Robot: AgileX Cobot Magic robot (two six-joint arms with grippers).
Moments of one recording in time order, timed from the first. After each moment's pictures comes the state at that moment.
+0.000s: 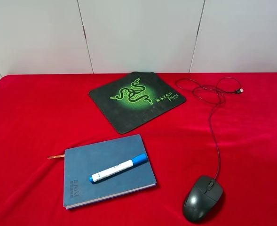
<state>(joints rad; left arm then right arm) 0.00 0.00 -0.49 -0.09 1.06 0.11 0.01 0.00 -0.49 0.07 1.02 -0.12</state>
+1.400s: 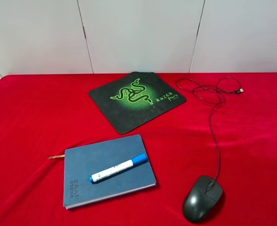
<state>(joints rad) 0.00 0.00 -0.49 -0.09 1.06 0.11 0.01 0.11 -0.58 0.08 1.03 -0.10</state>
